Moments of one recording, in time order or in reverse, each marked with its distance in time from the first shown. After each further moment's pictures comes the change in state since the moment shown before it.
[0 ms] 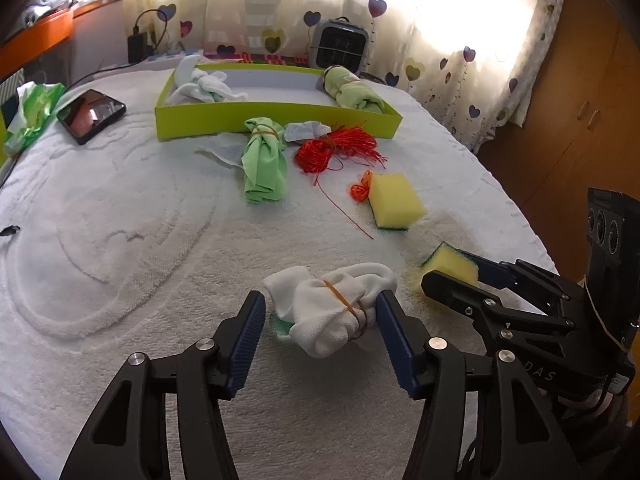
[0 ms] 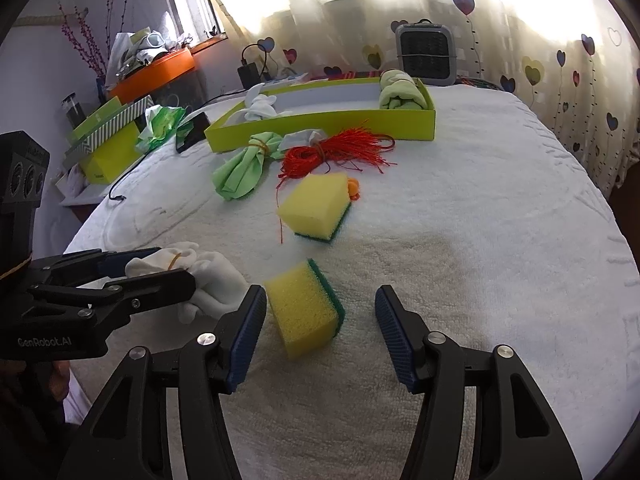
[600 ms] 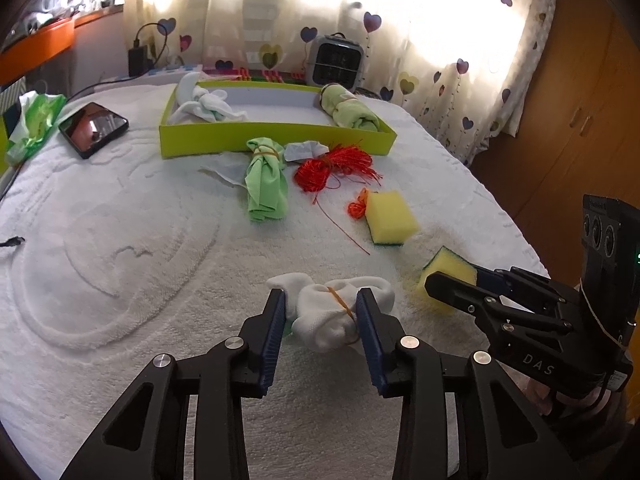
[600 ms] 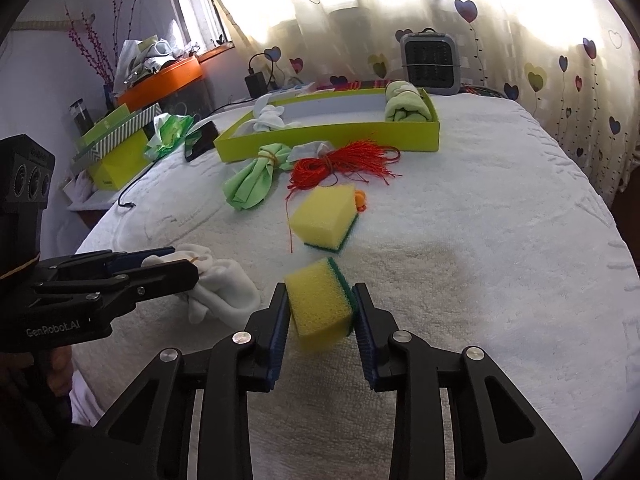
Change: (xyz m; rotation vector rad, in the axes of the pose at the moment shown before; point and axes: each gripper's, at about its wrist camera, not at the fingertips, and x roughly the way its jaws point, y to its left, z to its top) left arm -0.011 0.006 0.002 0.004 -0.052 -0.013; right arm -0.006 0.002 0.003 -0.004 -0.033 0.019
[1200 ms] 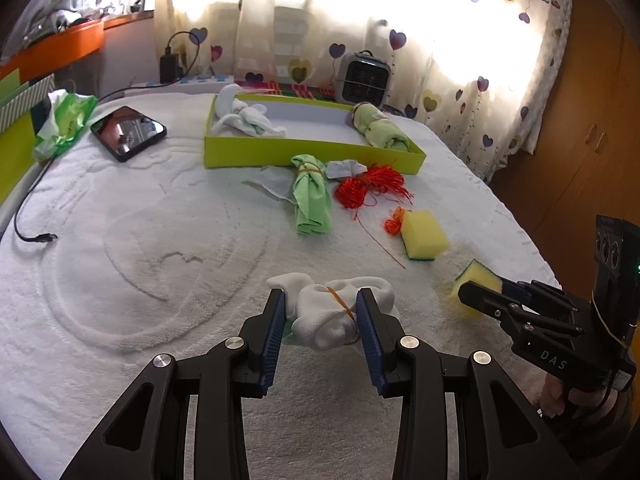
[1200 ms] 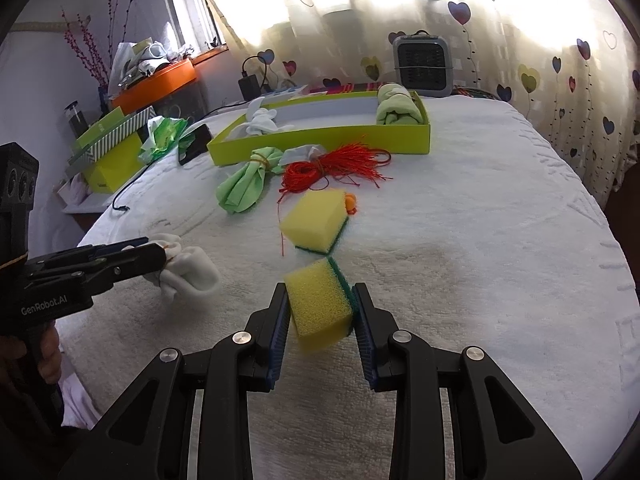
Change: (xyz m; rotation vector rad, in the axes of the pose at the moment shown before) left arm -0.015 0.023 0.000 -0.040 -0.053 0.068; right arm -0.001 -0.004 0.001 0.007 -0.005 -0.023
